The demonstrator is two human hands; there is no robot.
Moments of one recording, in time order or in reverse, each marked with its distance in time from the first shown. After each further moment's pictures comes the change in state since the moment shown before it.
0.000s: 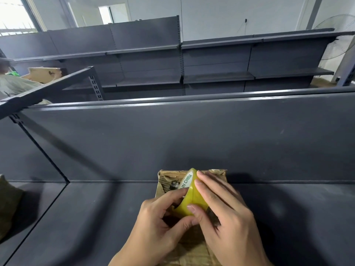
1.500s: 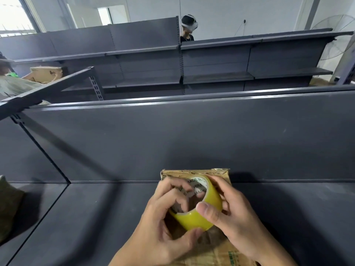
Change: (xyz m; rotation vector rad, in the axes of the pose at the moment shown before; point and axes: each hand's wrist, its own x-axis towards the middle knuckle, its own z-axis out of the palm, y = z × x) left_hand 0.006 0.004 -0.007 -0.157 -0.127 0.075; right_hand 0.016 0.002 -0.019 0.719 -0.483 0.589
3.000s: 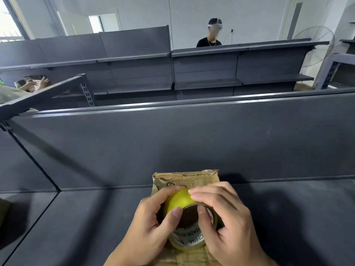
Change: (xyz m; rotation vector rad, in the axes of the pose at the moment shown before) left_hand -0.003 0.003 0.000 0.038 0.024 -0.148; right_hand -0.012 0.009 0.009 -0.559 0.413 -0.700
